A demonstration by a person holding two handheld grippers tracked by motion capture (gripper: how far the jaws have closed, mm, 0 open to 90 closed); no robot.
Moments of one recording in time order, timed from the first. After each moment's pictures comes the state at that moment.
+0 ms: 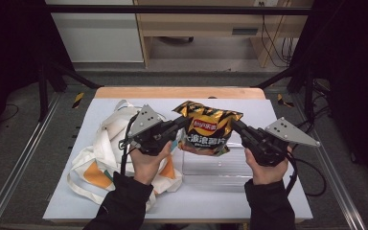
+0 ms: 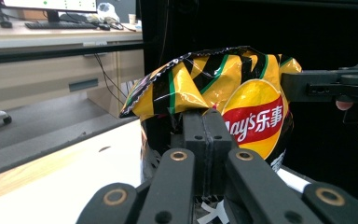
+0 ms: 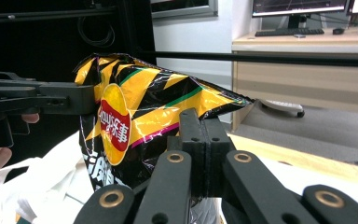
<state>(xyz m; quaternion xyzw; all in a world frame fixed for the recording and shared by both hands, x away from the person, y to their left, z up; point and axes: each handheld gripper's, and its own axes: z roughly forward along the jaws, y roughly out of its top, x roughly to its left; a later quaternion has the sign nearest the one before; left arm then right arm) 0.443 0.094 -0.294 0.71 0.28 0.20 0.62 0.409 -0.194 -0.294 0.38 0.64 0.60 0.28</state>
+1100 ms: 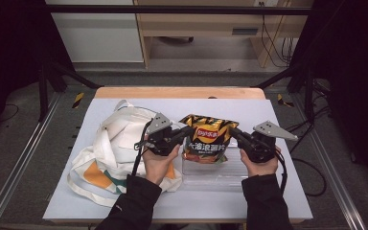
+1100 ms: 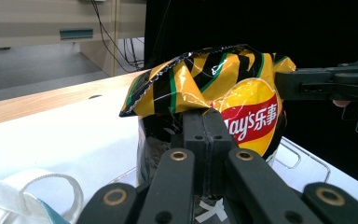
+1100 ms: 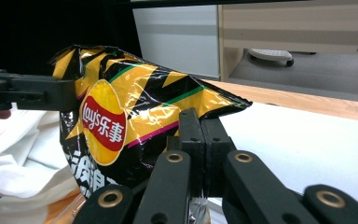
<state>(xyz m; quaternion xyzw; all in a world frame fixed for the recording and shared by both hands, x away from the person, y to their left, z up) 0.476 0.080 -0.353 0.73 0.34 0.14 0.58 0.448 -0.201 -0.352 0.44 0.67 0.54 0.25</state>
